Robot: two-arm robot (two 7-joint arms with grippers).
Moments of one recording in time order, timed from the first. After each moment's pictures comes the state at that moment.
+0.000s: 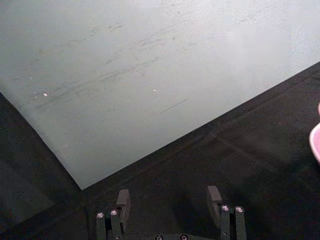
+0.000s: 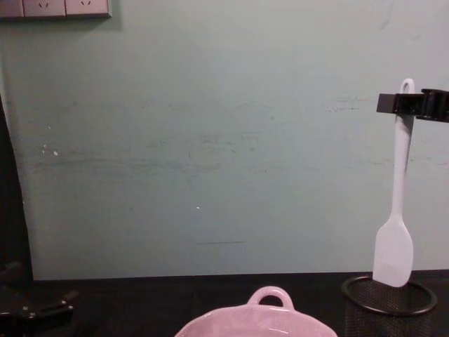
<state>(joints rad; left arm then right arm) -0.20 0.60 0.45 -1.41 -0.25 -0.12 0.03 0.34 0.57 -0.29 -1.67 0.73 0.17 0.31</state>
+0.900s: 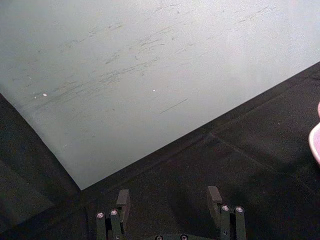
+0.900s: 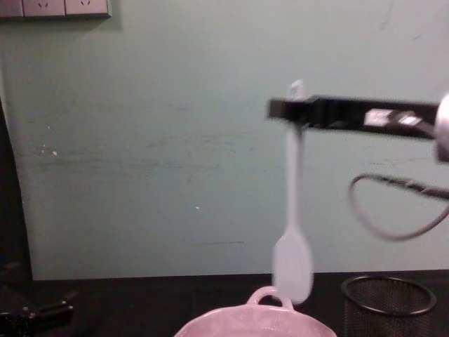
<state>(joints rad) -0.20 0.60 0.45 -1.41 -0.25 -0.12 0.03 0.45 0.47 -0.46 -1.63 0.64 0.17 0.41</state>
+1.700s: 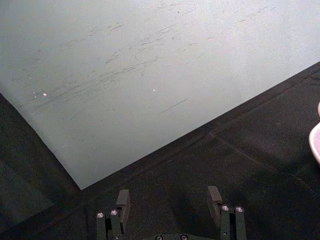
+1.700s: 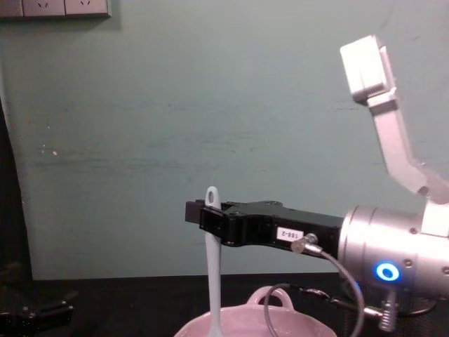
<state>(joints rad) -0.20 0.60 0.45 -1.41 -0.25 -0.12 0.03 0.48 0.30 -0.58 -1.33 0.55 0.01 0.54</state>
